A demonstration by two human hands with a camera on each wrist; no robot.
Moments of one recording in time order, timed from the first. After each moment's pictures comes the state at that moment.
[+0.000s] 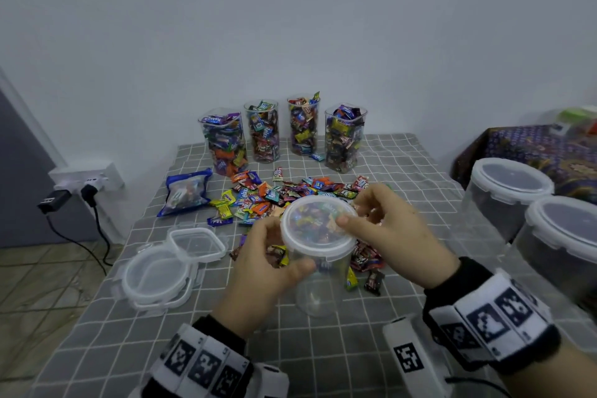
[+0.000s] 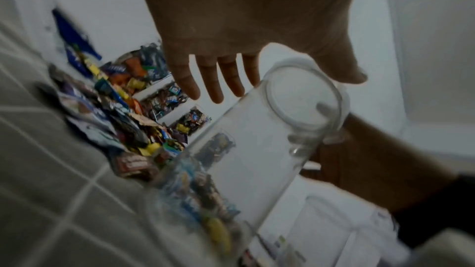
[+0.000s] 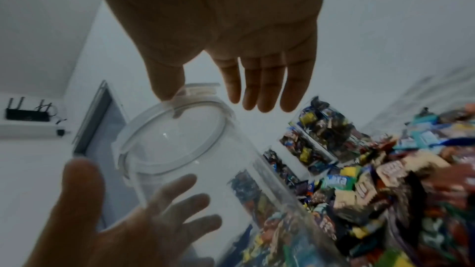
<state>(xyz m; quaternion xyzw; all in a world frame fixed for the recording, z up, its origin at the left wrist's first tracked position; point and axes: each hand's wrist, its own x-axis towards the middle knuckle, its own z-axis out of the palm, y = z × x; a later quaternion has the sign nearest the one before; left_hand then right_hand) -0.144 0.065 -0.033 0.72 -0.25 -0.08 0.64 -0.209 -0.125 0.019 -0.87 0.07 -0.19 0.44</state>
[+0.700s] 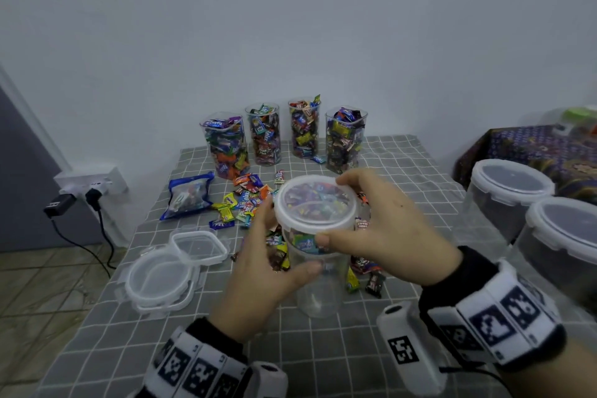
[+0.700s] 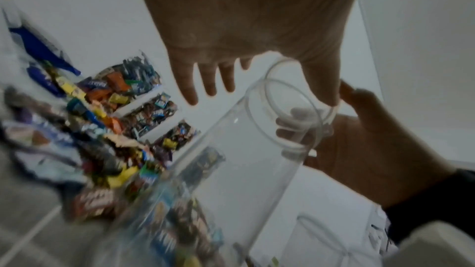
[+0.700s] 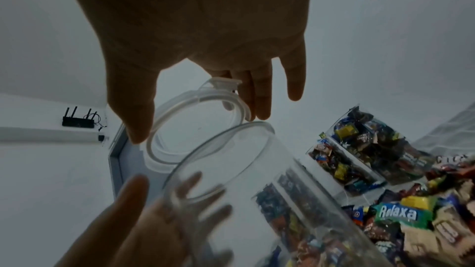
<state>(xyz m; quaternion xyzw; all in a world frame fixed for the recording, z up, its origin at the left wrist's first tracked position) -0.148 0.070 -0.024 0.73 -0.30 -0.04 0.61 -0.217 -0.107 0.053 -0.92 -0.01 -0.19 0.36</state>
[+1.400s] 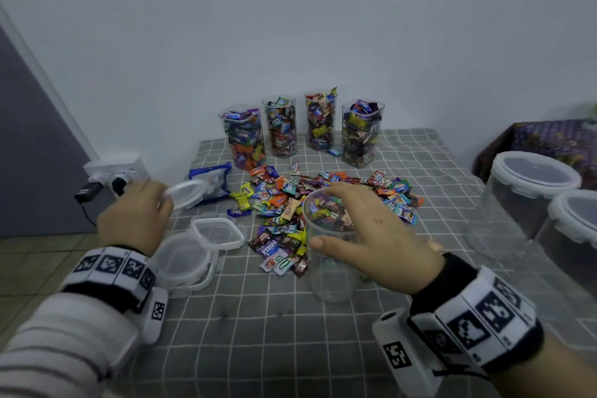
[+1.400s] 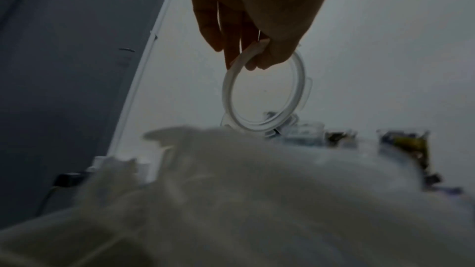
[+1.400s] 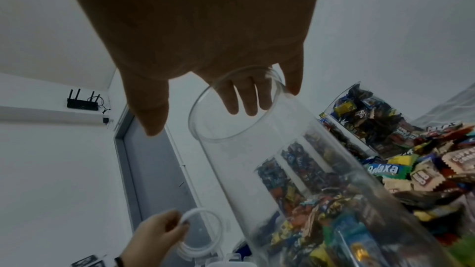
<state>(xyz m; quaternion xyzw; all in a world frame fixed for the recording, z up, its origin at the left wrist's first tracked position) -0.034 0.199 -0.016 0.94 -0.12 0.31 0.11 -0.209 -0.092 0.023 -0.95 -0.09 -0.14 0.27</state>
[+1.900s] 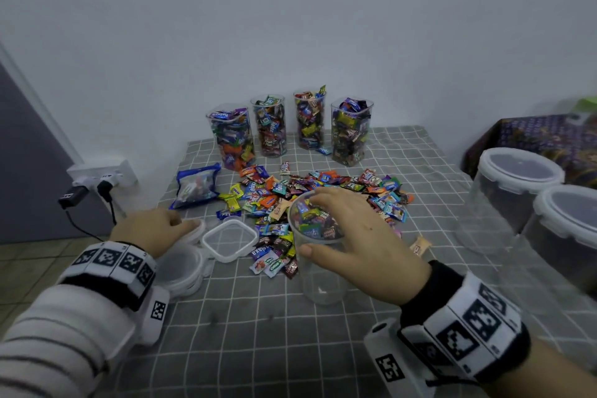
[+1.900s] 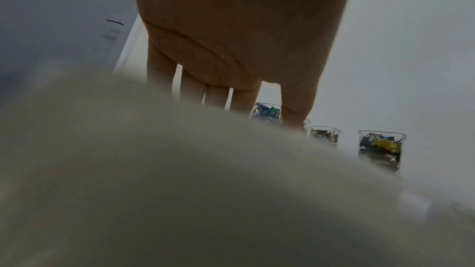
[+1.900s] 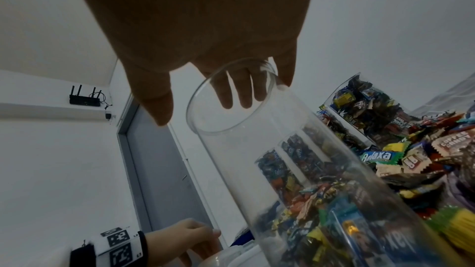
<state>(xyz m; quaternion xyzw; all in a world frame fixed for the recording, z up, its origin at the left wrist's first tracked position) -0.019 0.181 -0.016 0.99 -0.10 -0.05 -0.03 -0.211 -0.090 0.011 -0.94 -0.10 -0.18 0.27</state>
